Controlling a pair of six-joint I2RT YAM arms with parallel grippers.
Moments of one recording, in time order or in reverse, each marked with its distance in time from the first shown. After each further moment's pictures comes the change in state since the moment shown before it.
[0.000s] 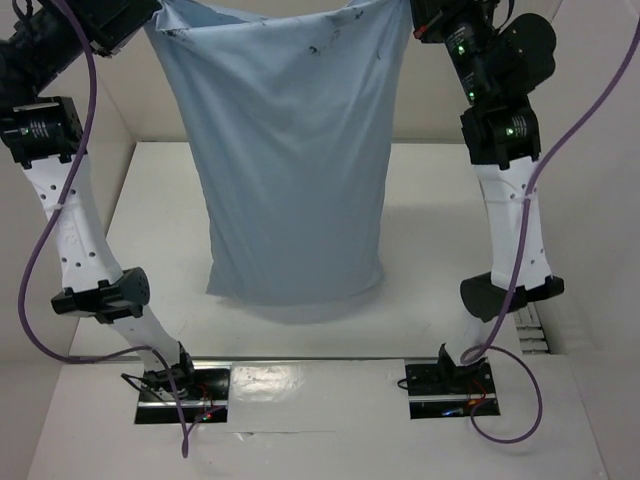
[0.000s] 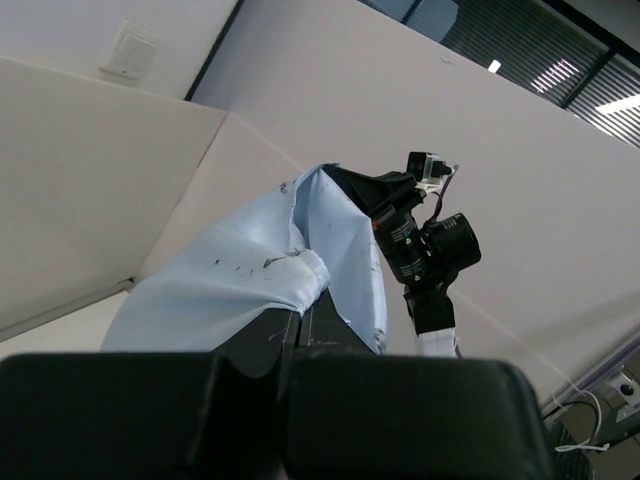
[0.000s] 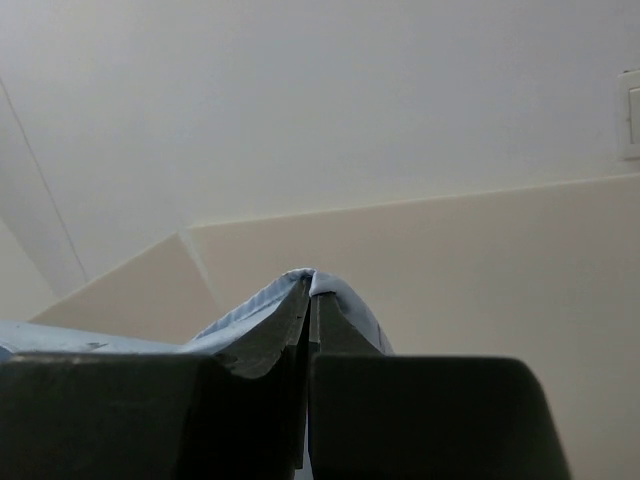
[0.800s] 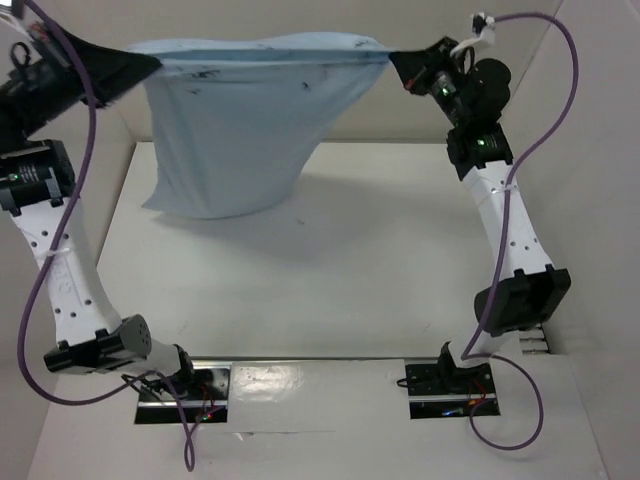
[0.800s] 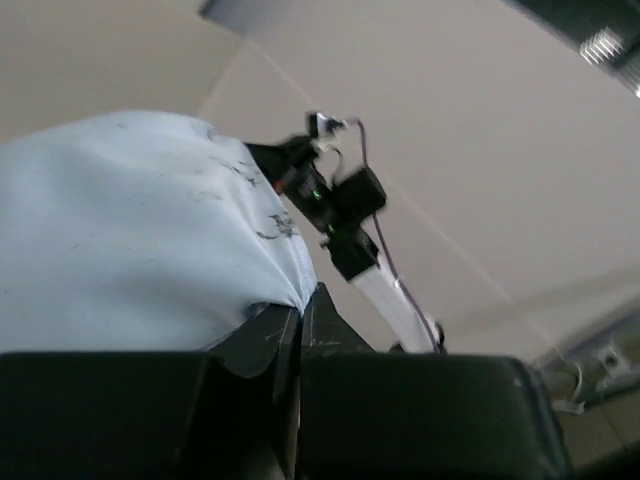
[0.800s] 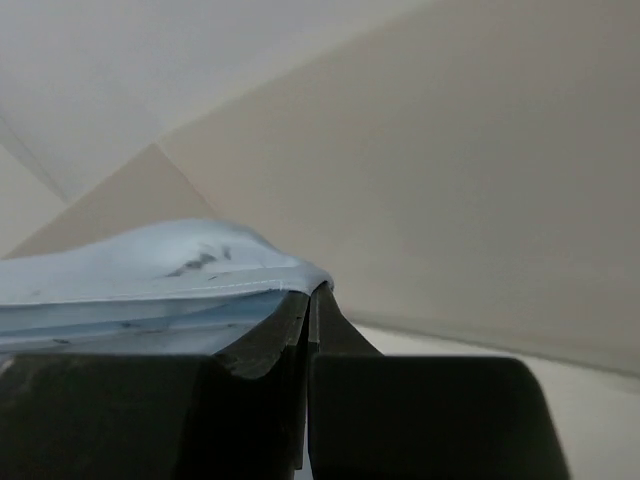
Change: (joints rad) left arm 0.175 -0.275 -0.430 0.110 0.137 -0.076; right arm -0.114 -0.052 -0.542 0.316 -0.185 0.196
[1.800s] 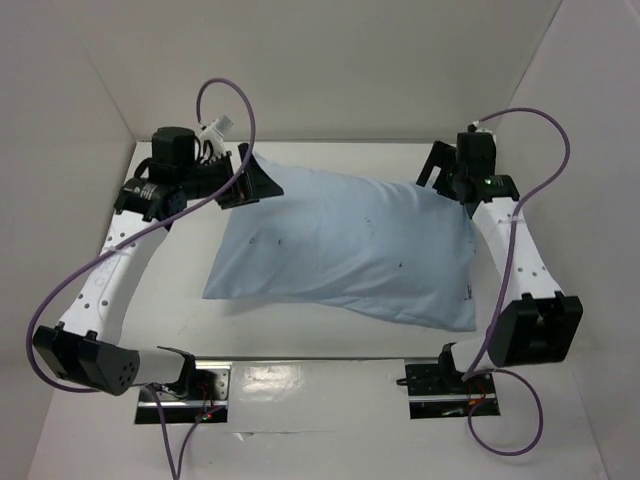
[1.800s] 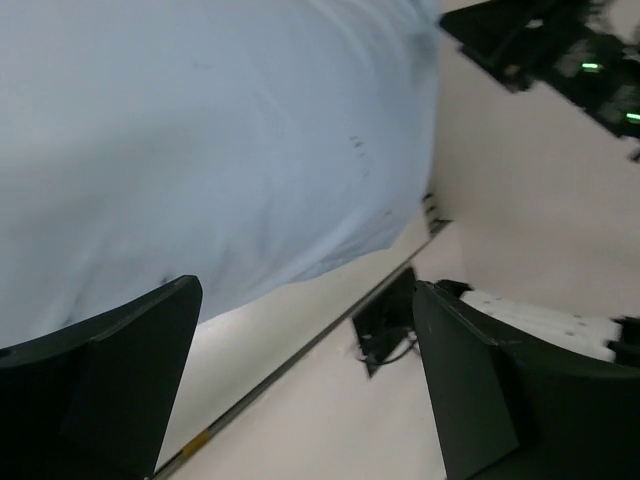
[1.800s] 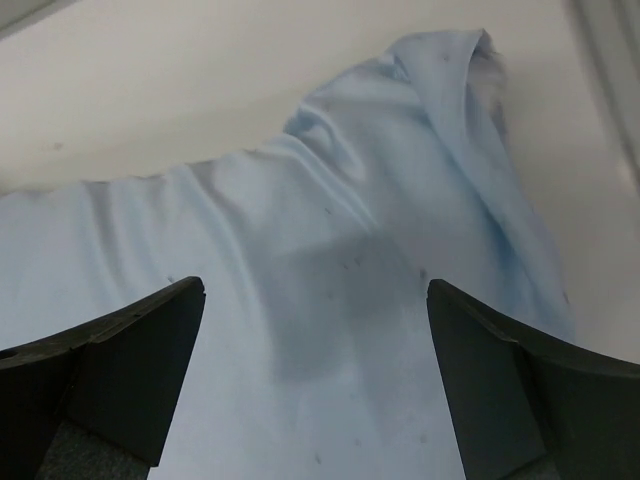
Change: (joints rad) left arm -0.657 -0.148 -0.602 -0.928 -0.524 0.954; right arm -0.163 -0.242 -0.585 -0.663 0.343 -0.212
